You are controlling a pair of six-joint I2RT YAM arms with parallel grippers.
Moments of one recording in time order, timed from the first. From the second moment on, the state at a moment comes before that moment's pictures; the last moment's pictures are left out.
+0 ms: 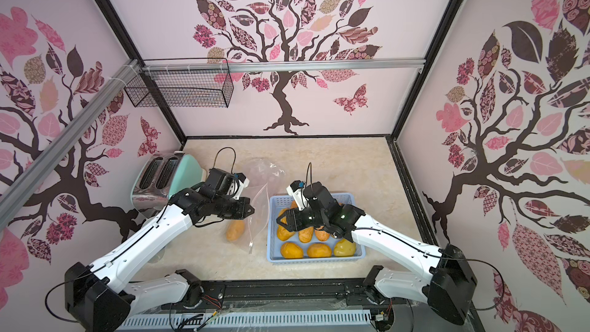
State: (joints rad) left arm -0.53 1.19 1.02 -0.85 0.29 -0.42; right arm 0.84 1.17 0.85 -0.24 -0.38 0.60
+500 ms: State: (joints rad) left arm -0.53 1.14 1.01 -0.83 0.32 -0.42; right arm 0.84 1.41 0.90 0.26 -0.50 0.75
